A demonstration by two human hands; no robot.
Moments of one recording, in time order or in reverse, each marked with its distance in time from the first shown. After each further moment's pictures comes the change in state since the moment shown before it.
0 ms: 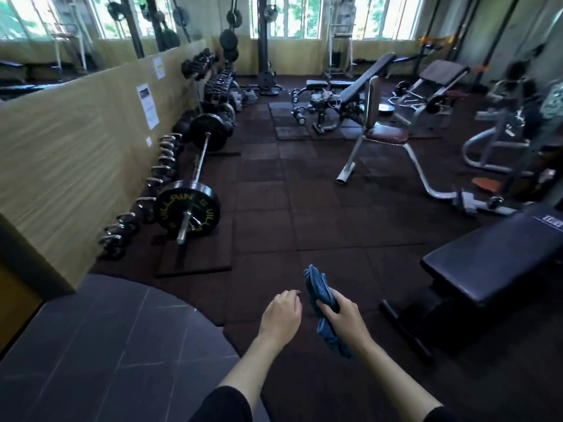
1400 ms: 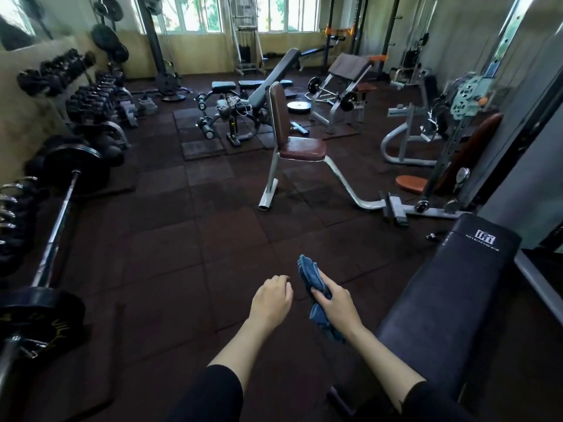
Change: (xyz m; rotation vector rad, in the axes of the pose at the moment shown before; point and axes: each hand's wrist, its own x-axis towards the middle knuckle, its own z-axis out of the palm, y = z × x) left_hand 0.605 0.217 0.159 0.101 -0.137 0.213; right_hand 0.494 0.128 -0.348 -0.008 0.289 0.113
